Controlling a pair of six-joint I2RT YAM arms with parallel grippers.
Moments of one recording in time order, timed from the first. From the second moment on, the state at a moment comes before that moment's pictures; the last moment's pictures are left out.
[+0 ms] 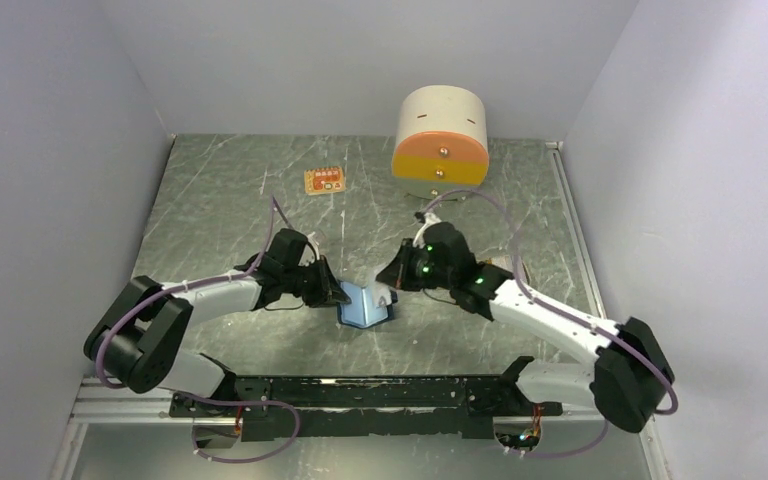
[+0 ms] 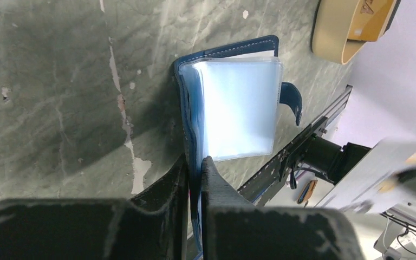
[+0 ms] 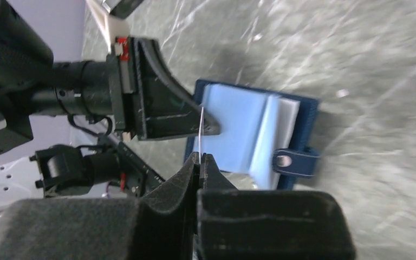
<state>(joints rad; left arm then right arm) -0.55 1.42 0.56 0.05 0.48 -0.87 0.72 1.15 0.72 -0.13 -0.17 0.75</state>
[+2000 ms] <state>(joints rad) -0.55 1.42 0.52 -0.05 0.40 -0.74 0.72 1.60 0.43 0.67 -0.26 0.98</state>
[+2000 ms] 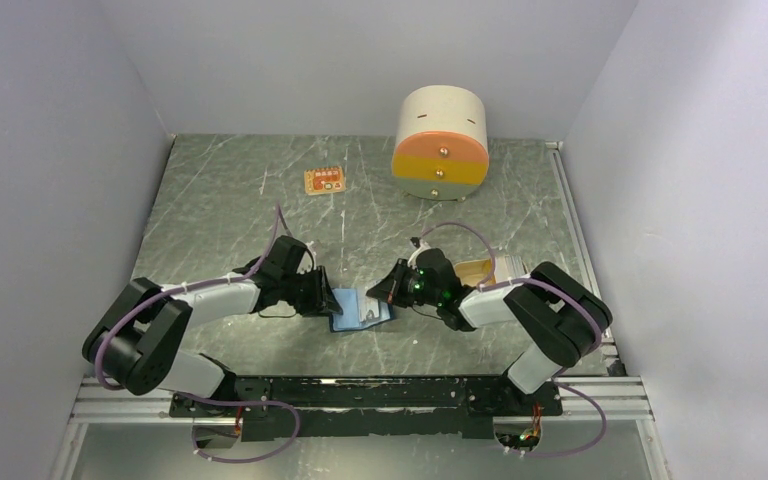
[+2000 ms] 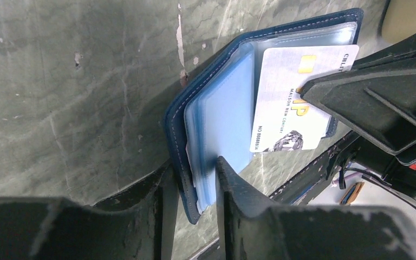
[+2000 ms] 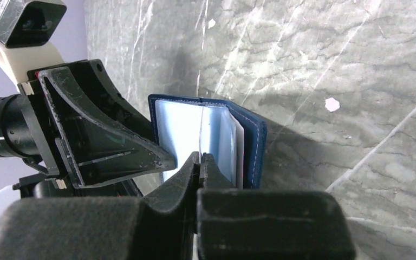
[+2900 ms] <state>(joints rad) -0.55 1.42 0.51 -0.03 0.43 -0.74 0.72 1.73 0.34 0.95 -0.29 1.06</state>
